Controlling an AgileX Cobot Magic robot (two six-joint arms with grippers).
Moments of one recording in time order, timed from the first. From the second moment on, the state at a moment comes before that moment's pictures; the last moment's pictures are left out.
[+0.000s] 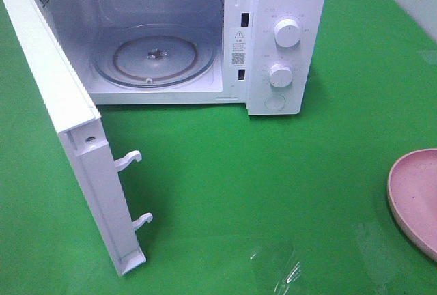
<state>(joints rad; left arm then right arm) 0.04 0.00 -0.52 -0.12 1.08 0.07 0.57 0.28 -0.50 -0.08 0.98 0.19</state>
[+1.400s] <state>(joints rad) 0.04 0.00 -0.52 -0.12 1.08 0.07 0.14 0.00 -0.50 -0.08 0.97 0.19</state>
